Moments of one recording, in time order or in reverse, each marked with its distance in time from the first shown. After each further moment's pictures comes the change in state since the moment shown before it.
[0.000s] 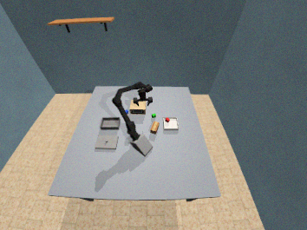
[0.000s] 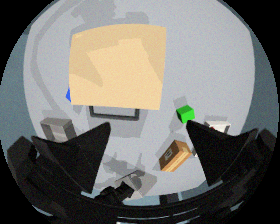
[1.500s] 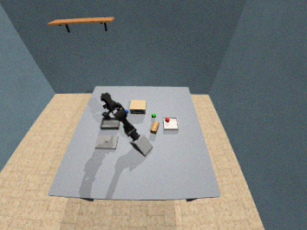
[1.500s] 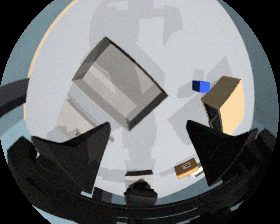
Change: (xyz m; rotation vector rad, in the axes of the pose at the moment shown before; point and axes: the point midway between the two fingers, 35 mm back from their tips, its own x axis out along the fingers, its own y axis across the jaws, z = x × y) arm -0.002 0.282 -0.110 -0.774 -0.022 -0.057
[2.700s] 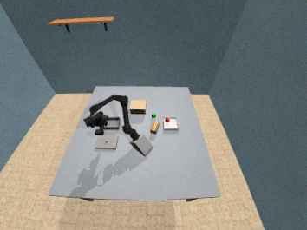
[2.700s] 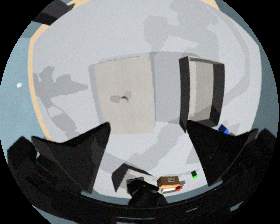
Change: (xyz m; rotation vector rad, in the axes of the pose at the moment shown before) arm -0.007 0.161 -0.069 -0.665 -0.018 0.054
